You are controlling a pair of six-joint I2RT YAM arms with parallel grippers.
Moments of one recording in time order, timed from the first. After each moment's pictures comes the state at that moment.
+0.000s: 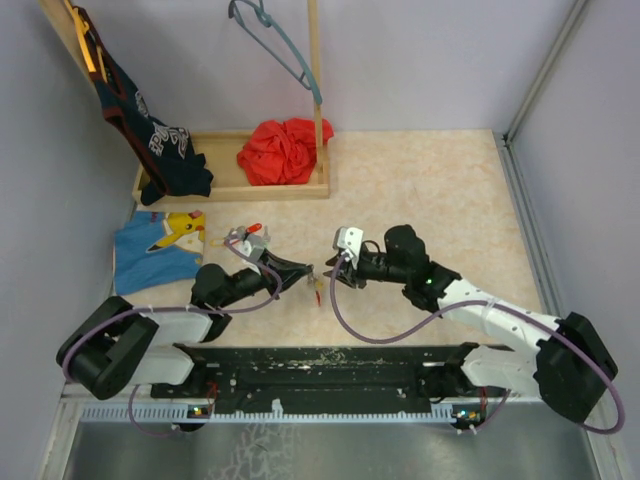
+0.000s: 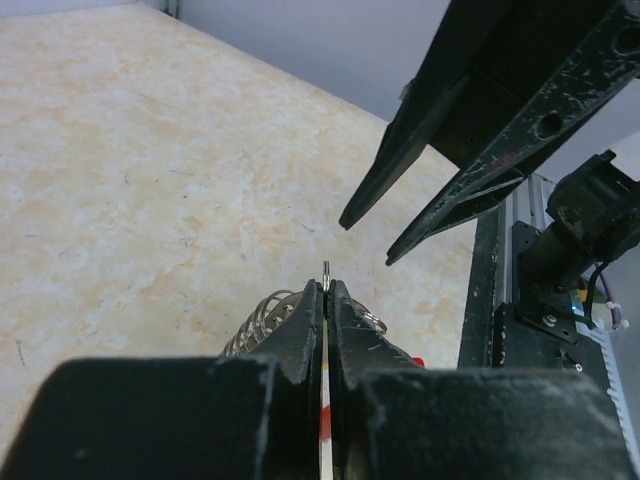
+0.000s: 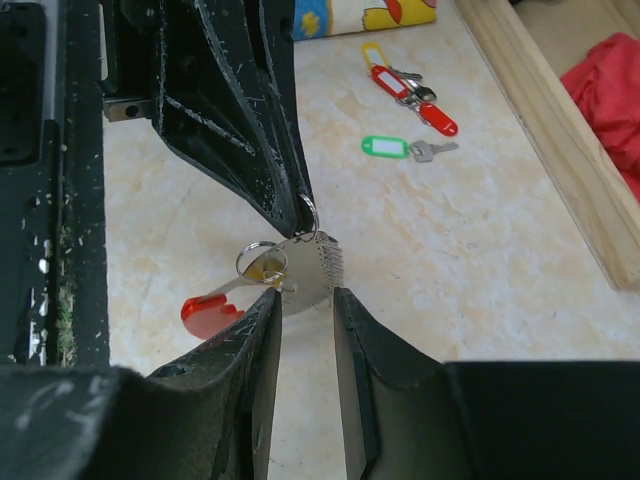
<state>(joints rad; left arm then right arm) -0.60 1.30 0.18 1.29 0.53 -0.38 0.76 1.09 0.61 0.18 -0.49 -0.32</state>
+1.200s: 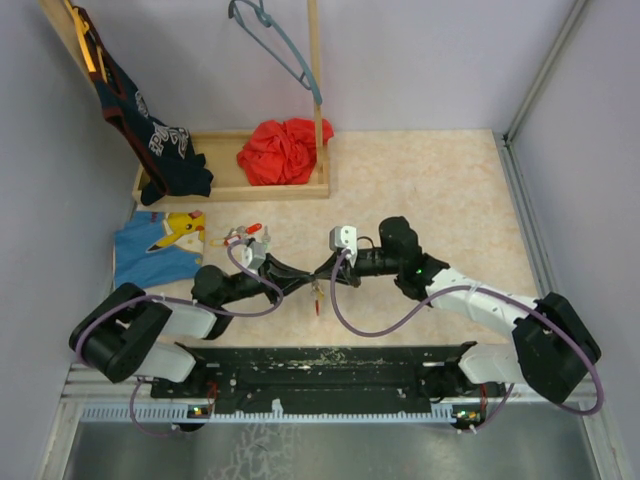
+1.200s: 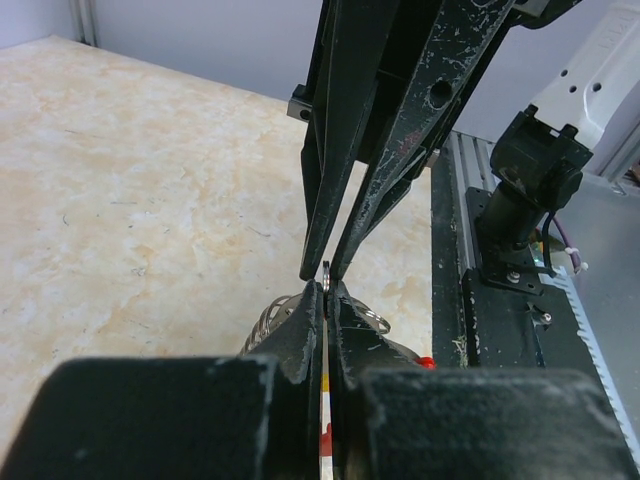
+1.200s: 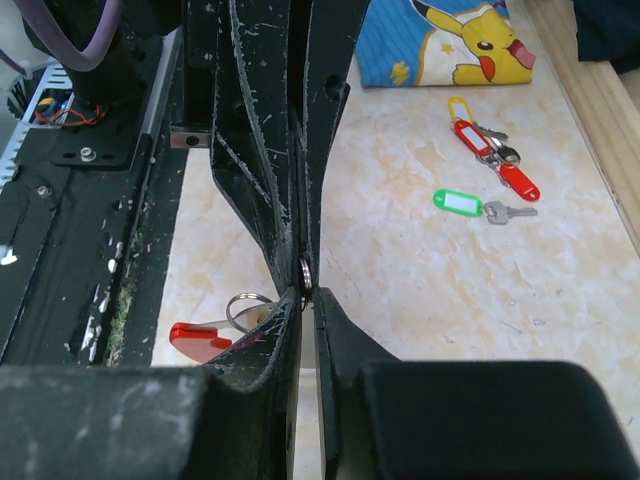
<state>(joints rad) -0.59 1.41 0.18 1.49 0.74 -0.37 0.70 1.24 0.64 0.32 -0.81 -0.31</state>
